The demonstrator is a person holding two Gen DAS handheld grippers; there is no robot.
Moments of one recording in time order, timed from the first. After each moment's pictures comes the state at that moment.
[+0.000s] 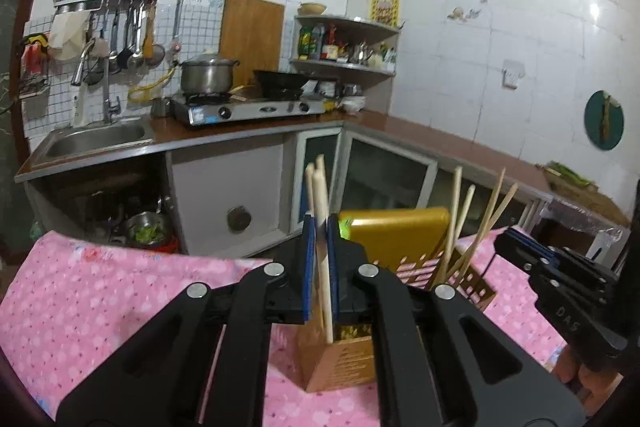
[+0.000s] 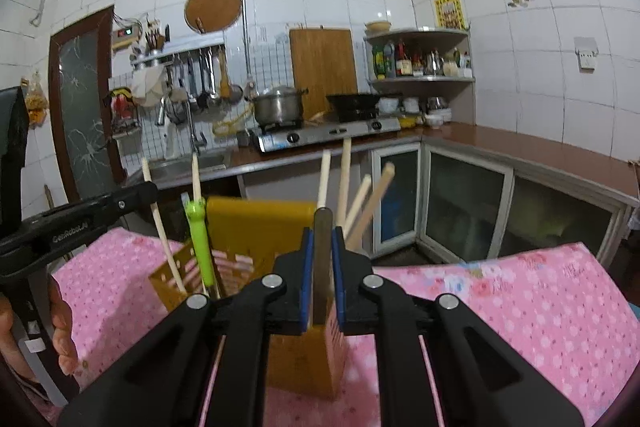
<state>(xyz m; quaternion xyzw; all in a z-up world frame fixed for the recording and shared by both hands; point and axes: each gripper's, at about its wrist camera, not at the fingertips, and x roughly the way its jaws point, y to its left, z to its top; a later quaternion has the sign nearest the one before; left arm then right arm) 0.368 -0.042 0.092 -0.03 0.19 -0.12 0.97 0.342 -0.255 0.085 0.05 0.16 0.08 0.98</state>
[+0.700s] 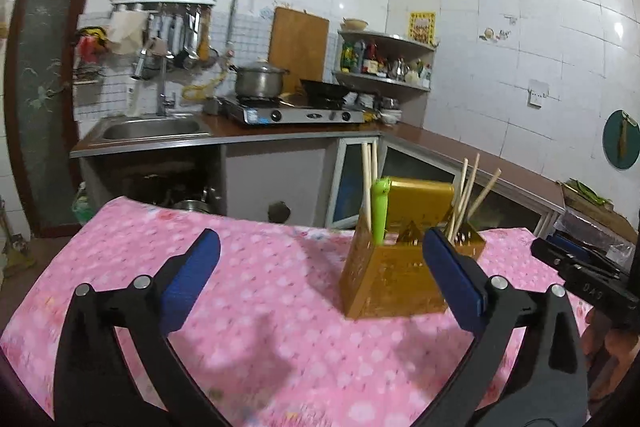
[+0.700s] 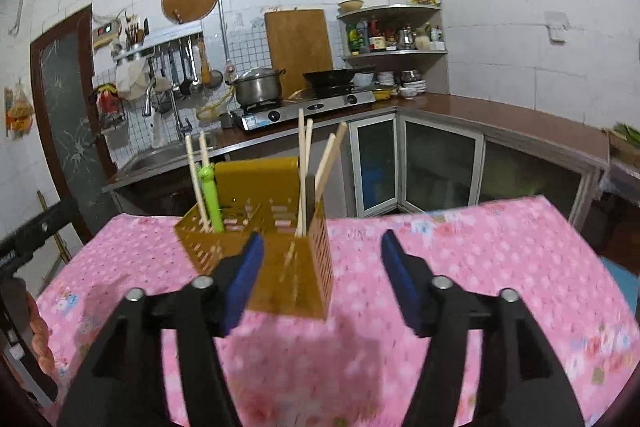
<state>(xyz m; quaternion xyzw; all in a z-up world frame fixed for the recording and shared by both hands) 0.241 0.015 0.098 -0.06 0.17 -0.05 0.98 0.253 -0.275 0.086 0.08 0.20 0.05 0.98</state>
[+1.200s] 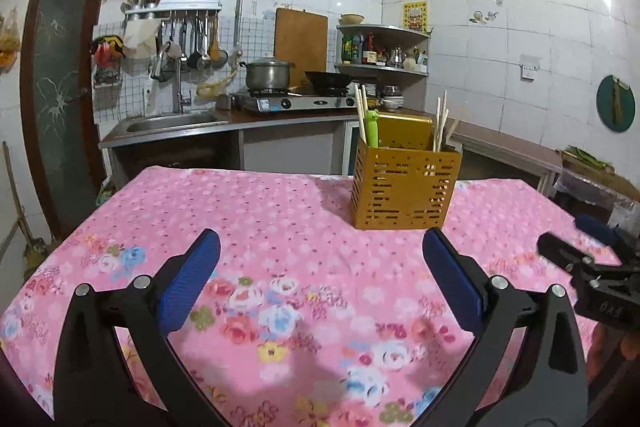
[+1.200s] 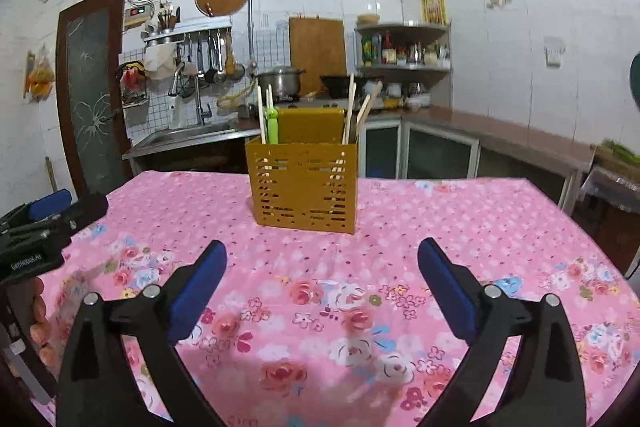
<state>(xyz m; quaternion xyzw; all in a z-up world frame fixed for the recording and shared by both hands) 0.121 0.019 0.046 -0.01 0.16 -0.03 0.99 0.110 -0.224 0.042 0.02 0.16 0.04 0.99</state>
